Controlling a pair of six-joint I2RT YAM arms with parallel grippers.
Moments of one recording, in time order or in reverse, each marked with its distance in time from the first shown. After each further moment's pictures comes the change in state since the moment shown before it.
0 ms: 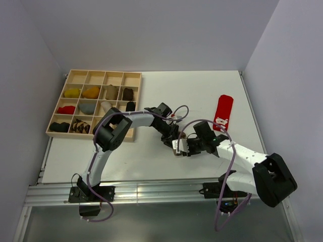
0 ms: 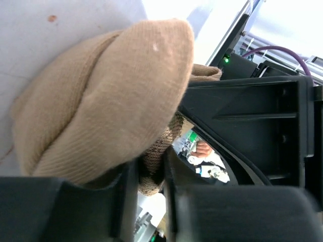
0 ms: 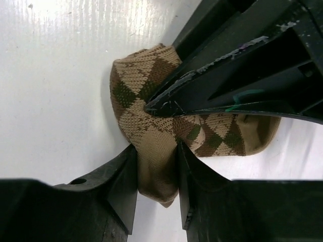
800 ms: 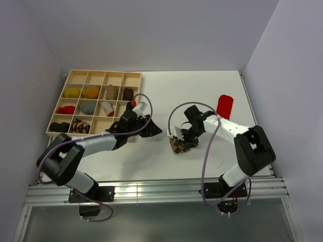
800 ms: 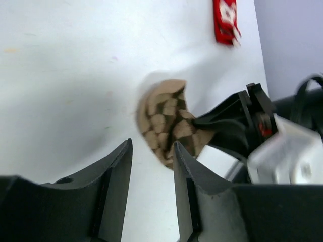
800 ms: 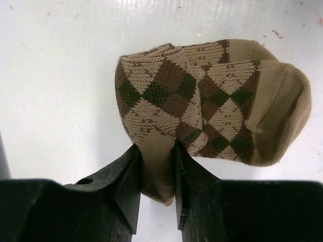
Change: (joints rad) left arm 0.098 -0.700 -0.784 0.799 -0.648 -0.162; right arm -0.033 0.346 0.401 -0.436 -0.018 0.008
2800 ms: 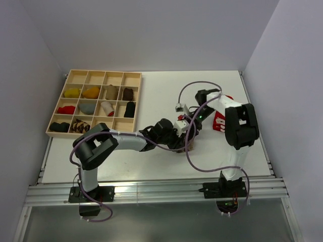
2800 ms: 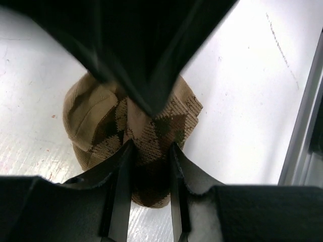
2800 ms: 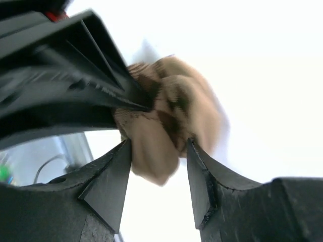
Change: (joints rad) left arm -0.330 0.322 0.260 -0.013 -0.050 0.619; right arm -0.240 0.434 0.467 -0.466 -0.264 0.189
